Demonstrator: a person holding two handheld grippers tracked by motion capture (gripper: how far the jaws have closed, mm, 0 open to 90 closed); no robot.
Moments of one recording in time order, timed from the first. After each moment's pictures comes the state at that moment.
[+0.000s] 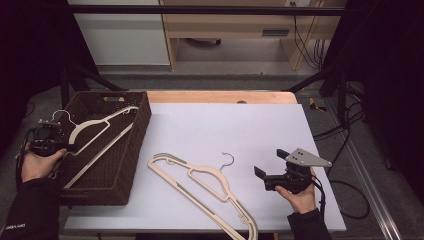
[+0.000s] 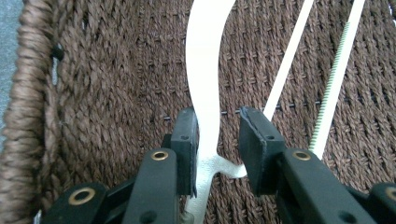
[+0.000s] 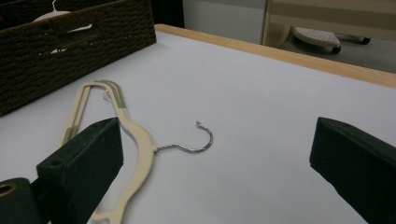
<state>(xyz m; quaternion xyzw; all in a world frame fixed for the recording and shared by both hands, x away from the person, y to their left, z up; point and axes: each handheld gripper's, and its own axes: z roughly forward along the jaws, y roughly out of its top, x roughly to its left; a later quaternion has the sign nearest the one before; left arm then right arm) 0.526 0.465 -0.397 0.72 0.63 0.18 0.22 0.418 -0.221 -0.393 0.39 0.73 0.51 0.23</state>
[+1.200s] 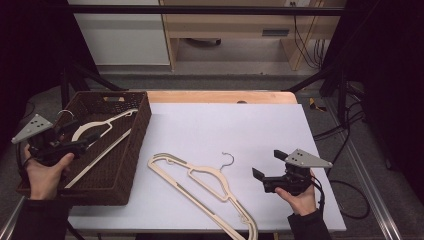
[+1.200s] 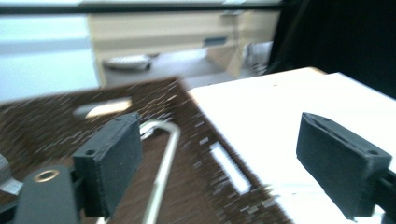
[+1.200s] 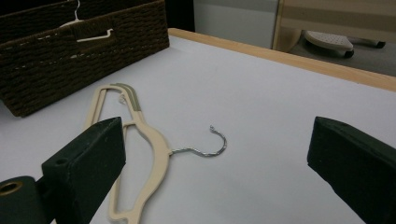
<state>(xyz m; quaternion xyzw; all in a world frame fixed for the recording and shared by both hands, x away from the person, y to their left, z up) 0.445 0.367 -0.318 0.68 0.41 0.28 0.53 0.412 -0.216 -0.386 0.37 0.74 0.52 0.21</state>
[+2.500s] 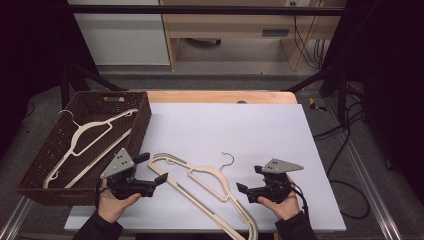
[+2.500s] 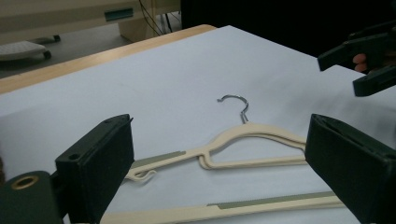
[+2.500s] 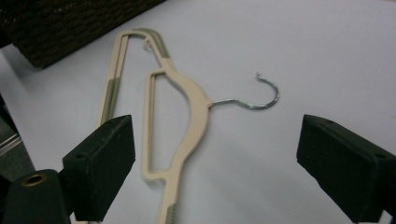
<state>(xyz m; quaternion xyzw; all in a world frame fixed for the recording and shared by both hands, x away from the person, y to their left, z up) 0.413 0.229 -0.389 0.77 0.31 0.18 0.53 0.412 -0.177 -0.425 0.38 0.79 0.46 0.13</state>
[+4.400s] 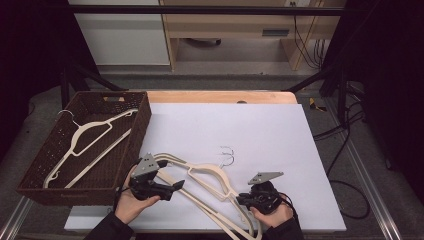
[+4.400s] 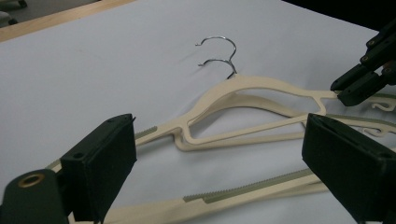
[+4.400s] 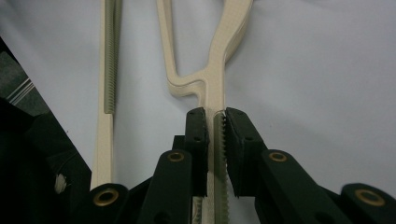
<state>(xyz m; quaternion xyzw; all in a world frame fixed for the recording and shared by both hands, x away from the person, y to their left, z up) 0.430 0.186 -0.414 0.82 0.30 0.15 0.47 0.398 -0.160 -0.452 0.40 0.84 0.36 0.04</state>
